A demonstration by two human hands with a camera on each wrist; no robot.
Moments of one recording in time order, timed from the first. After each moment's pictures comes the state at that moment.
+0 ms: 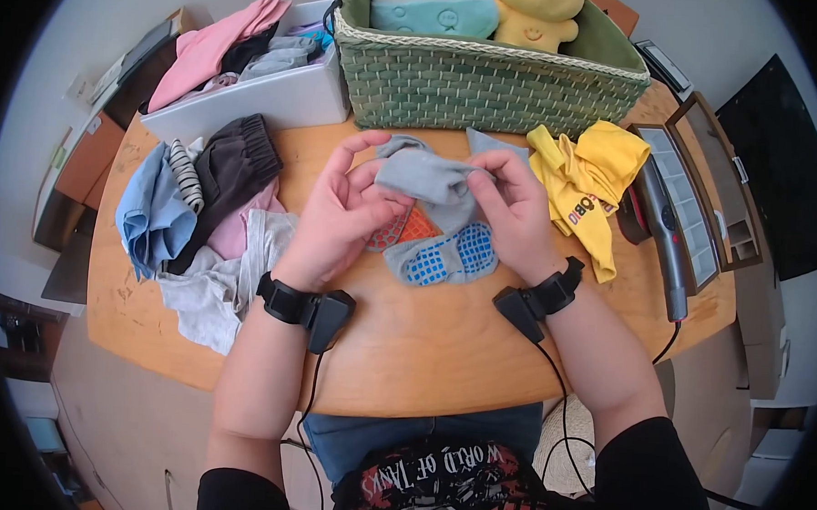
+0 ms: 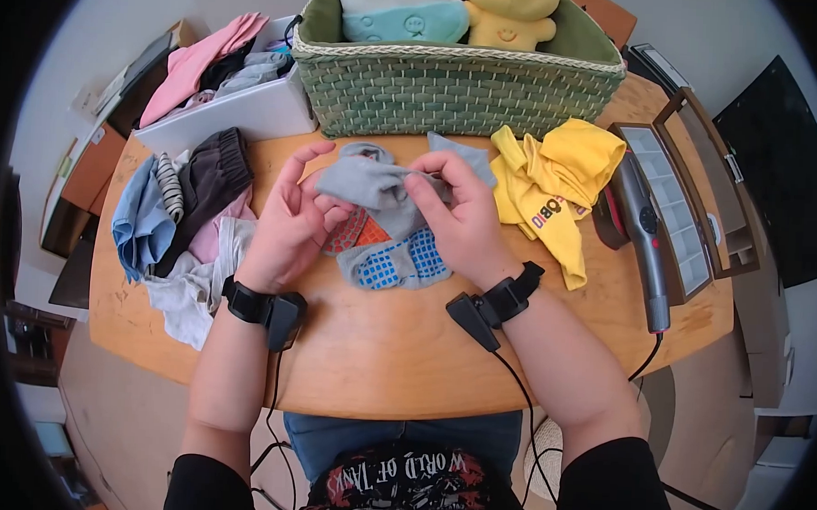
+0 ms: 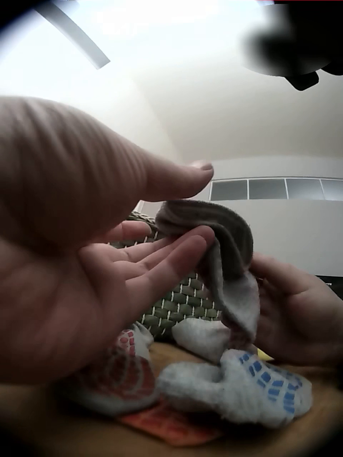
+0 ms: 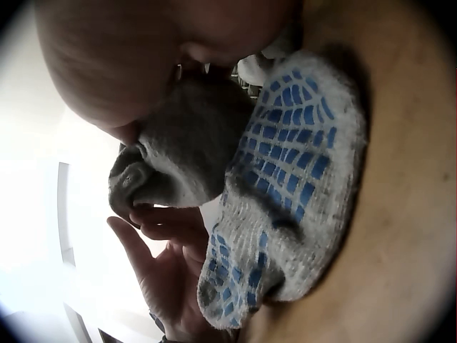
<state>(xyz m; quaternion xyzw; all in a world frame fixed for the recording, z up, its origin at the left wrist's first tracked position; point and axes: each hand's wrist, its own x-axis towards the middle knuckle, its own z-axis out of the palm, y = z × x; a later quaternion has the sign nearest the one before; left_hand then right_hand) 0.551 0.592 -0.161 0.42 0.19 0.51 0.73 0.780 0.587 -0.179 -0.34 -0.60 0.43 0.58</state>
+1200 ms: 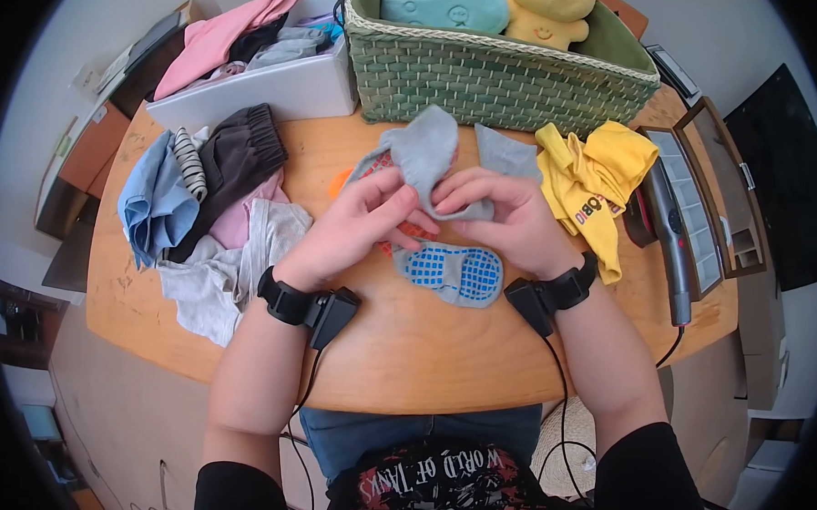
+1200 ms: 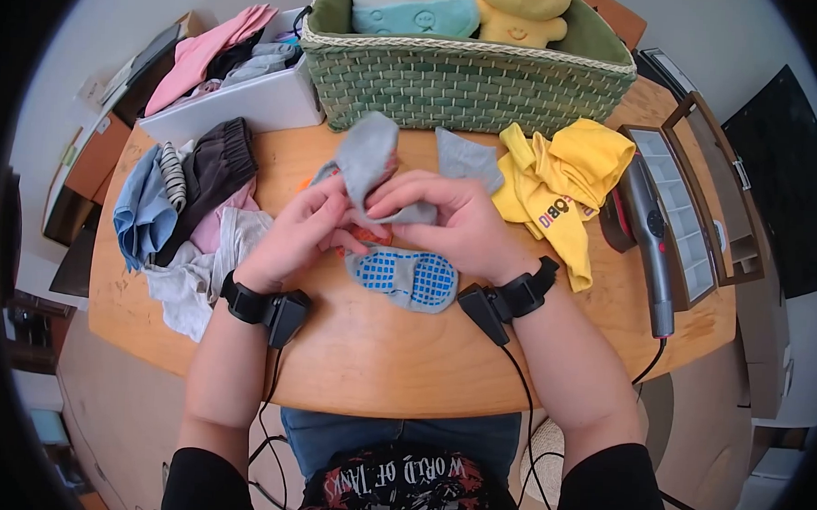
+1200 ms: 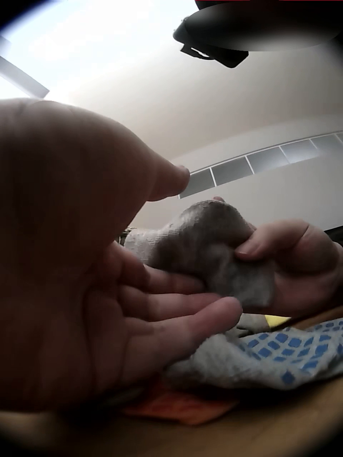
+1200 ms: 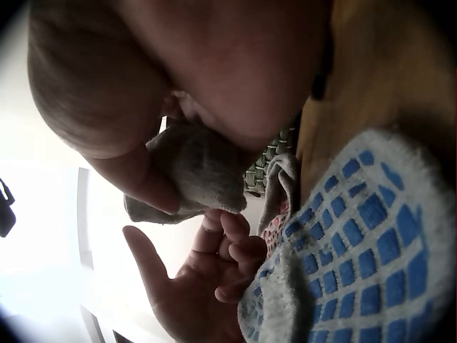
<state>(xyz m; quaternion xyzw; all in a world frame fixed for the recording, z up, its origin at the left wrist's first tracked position) 0.548 0.589 -0.161 0.58 0.29 0.32 0.69 0.790 0.589 -0.162 -0.21 -0.71 0.50 0.45</state>
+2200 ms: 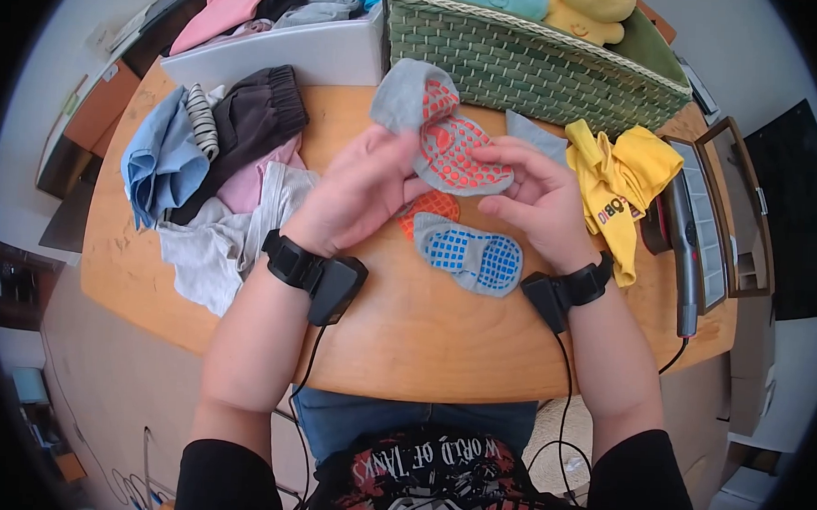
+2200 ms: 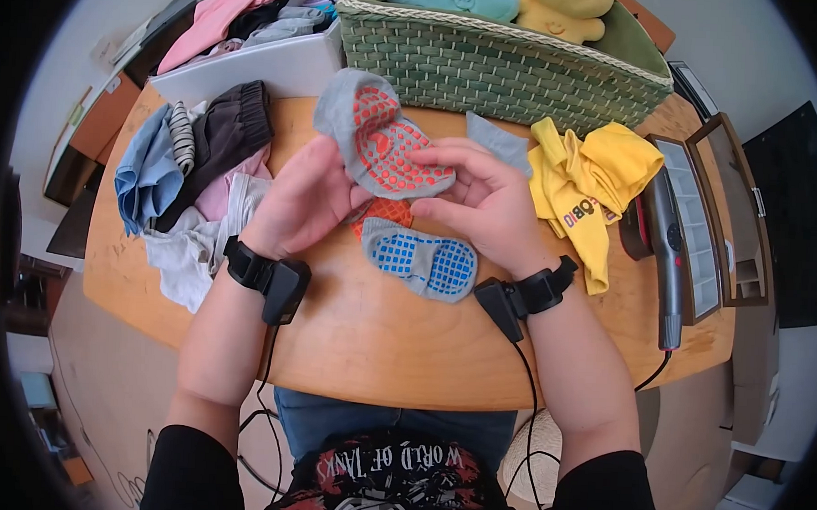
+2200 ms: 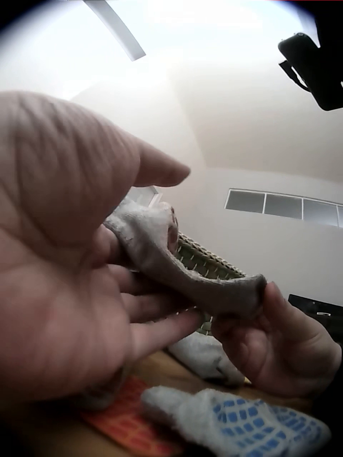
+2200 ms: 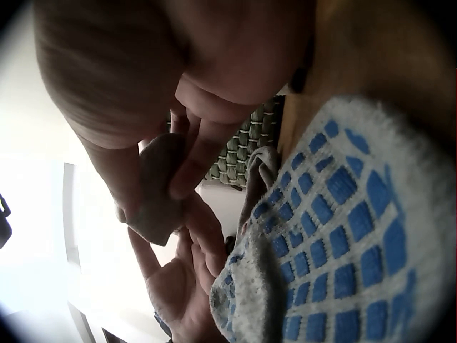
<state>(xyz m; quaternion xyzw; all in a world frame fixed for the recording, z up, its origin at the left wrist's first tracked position) 0.548 0.592 -0.163 0.37 0.12 0.50 0.77 0.785 0.590 -0.170 -0.22 -0.61 0.60 0.47</state>
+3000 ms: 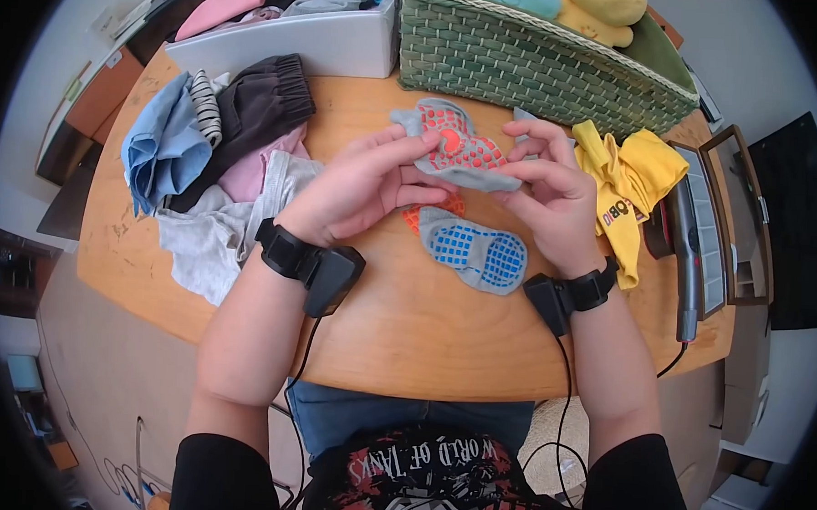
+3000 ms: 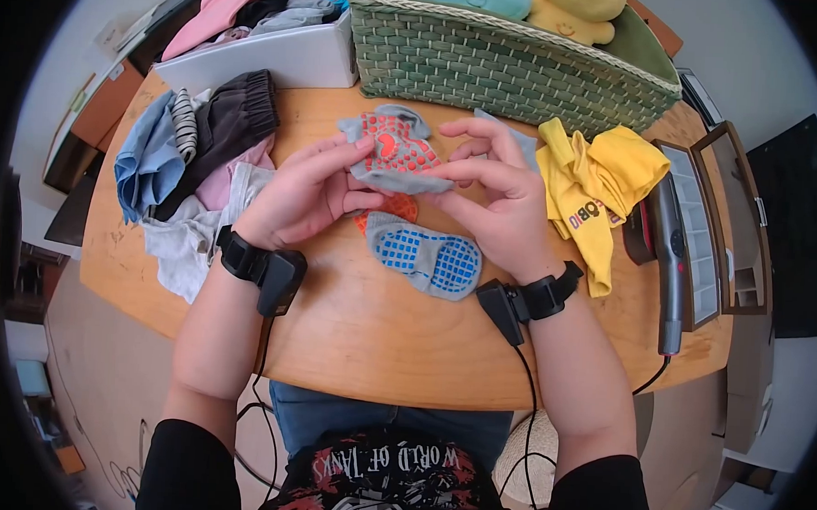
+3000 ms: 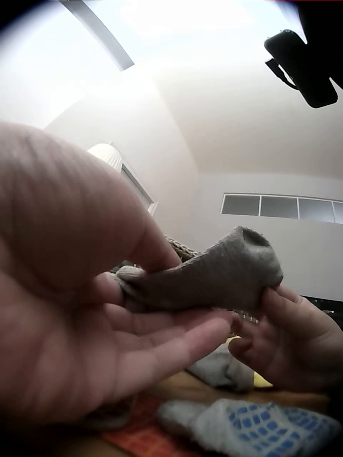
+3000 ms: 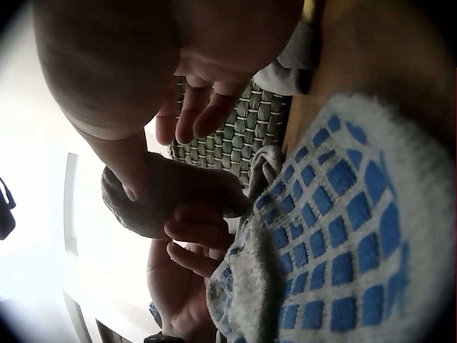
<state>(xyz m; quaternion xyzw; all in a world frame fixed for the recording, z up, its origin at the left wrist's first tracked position) 0.533 0.599 -0.162 0.37 0.25 0.38 0.81 0.784 0.589 -0.170 -0.29 -0.73 0.33 0.53</state>
